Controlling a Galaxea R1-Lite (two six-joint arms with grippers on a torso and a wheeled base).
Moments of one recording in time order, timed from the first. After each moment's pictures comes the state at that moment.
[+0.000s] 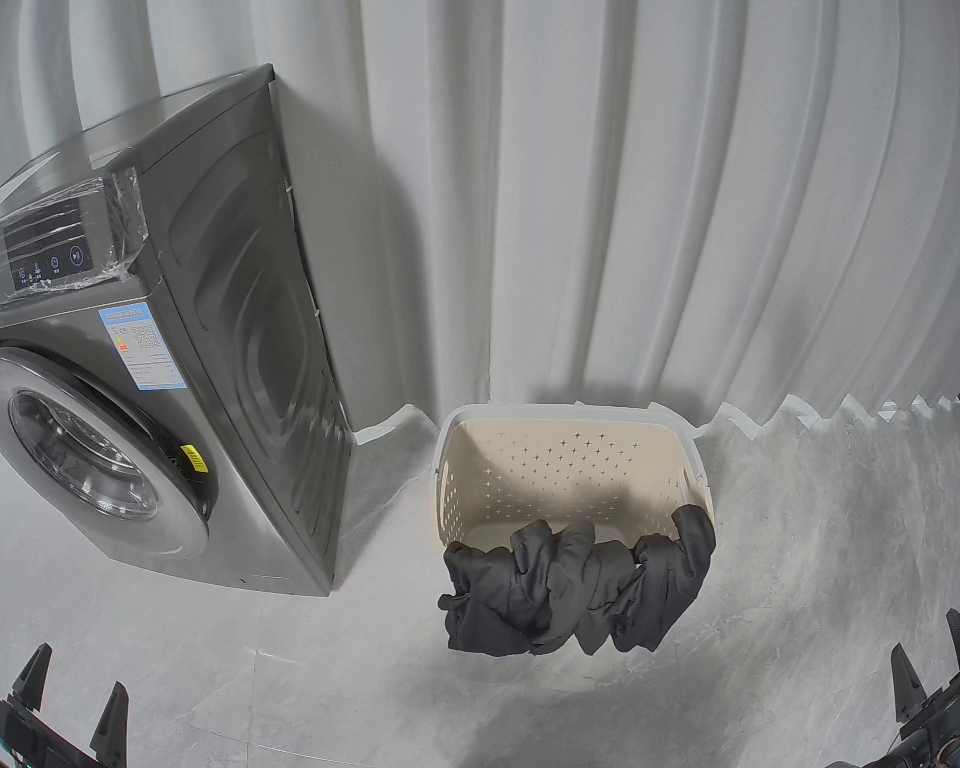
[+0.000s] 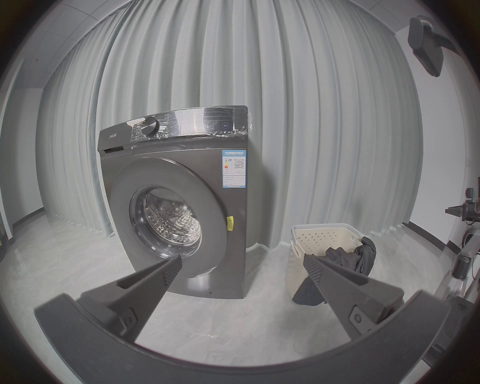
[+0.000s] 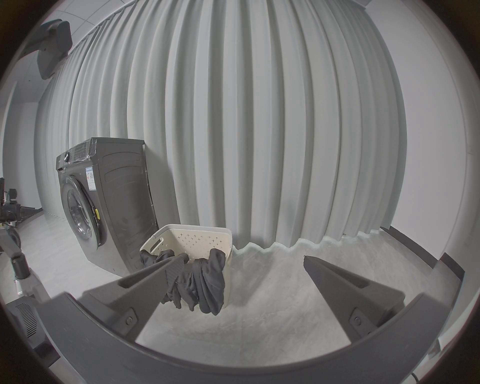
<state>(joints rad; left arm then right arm) 0.00 0.02 -0.02 0.00 0.00 -0.01 0.00 0.02 -0.02 -0.01 -0.01 0.00</state>
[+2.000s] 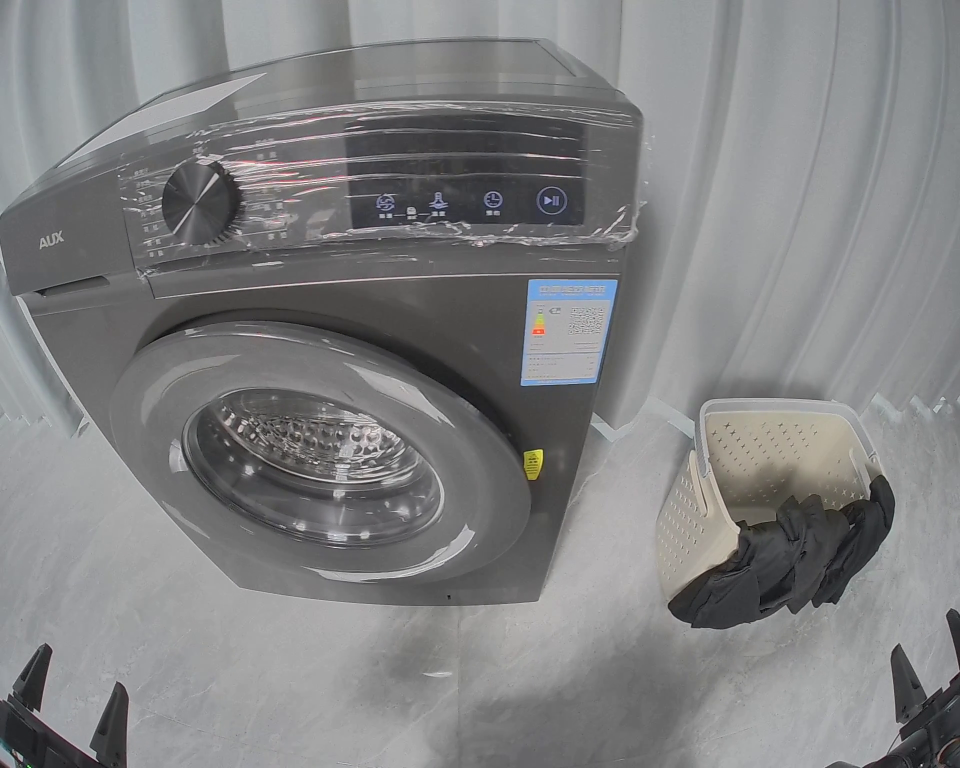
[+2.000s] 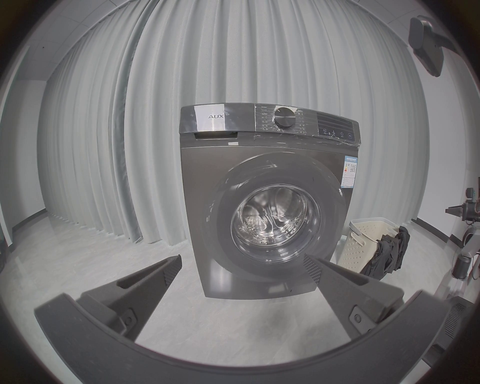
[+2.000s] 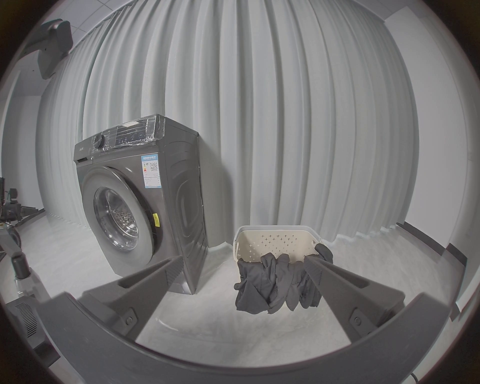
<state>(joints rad) 0.00 0.02 -0.02 0.00 0.00 -0.01 0.00 0.02 -0.02 -0.01 -0.01 0.00</state>
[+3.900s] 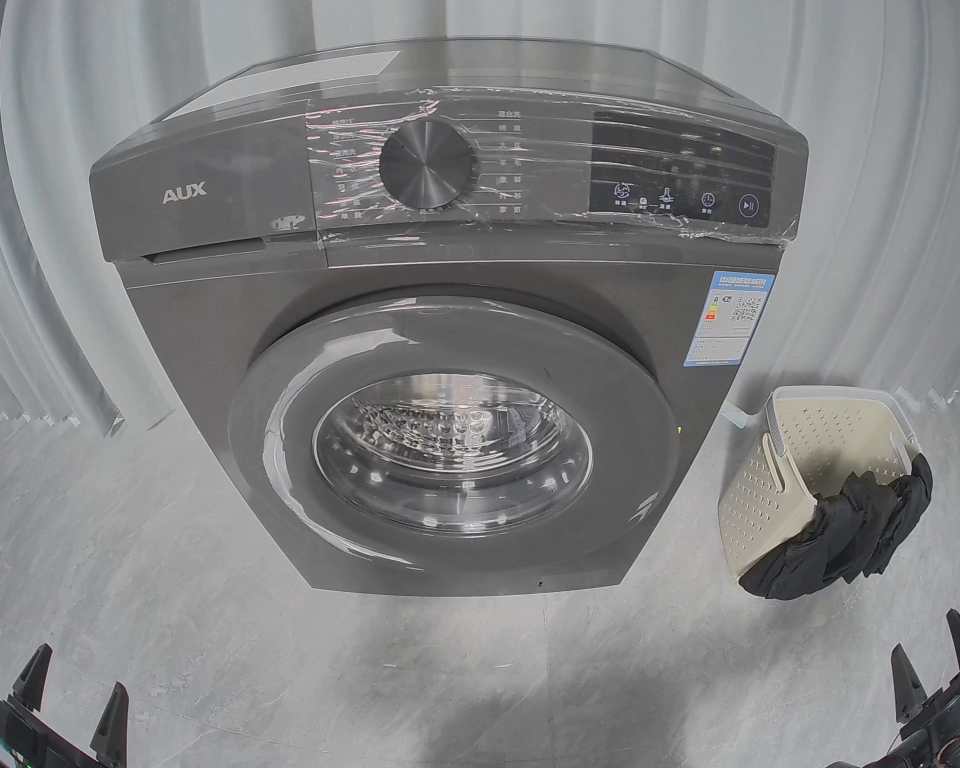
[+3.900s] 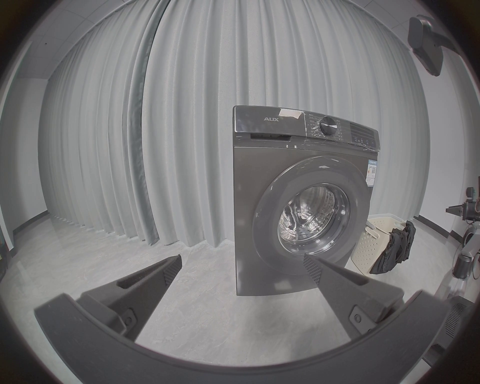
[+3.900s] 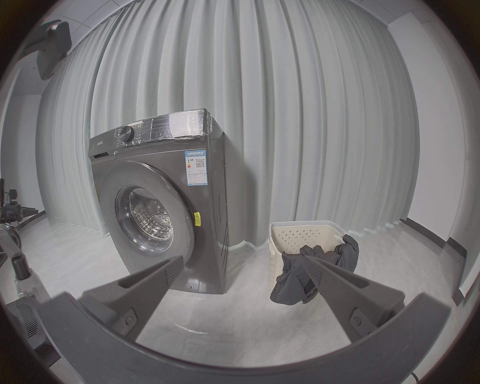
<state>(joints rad) 0.00 0.02 -0.02 0.00 0.00 -0.01 0.00 0.02 -0.02 -0.01 -0.01 0.00</state>
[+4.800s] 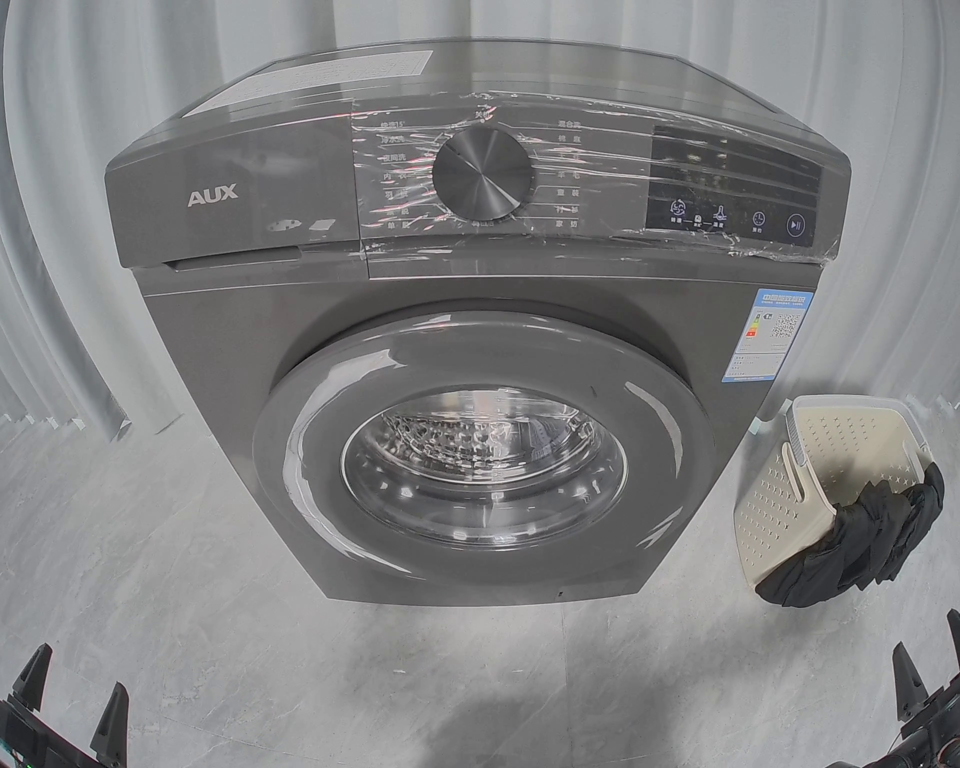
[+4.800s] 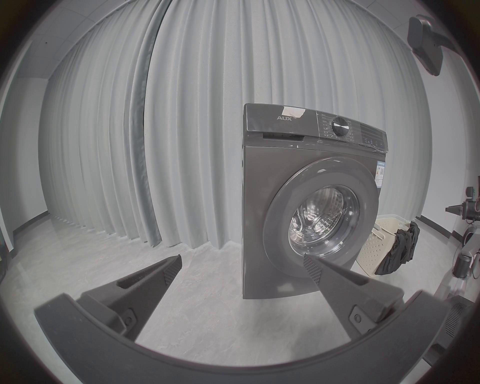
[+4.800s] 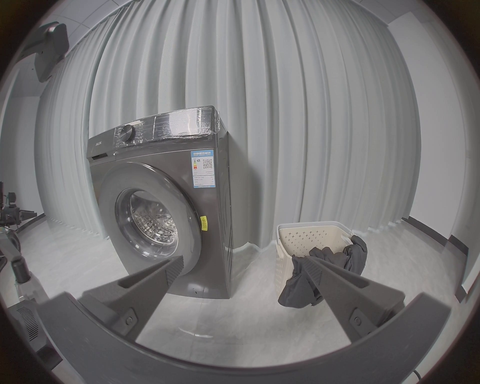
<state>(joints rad) 0.00 0.02 -0.02 0.00 0.00 -0.01 0.00 0.02 -0.02 -0.01 -0.01 0.01</state>
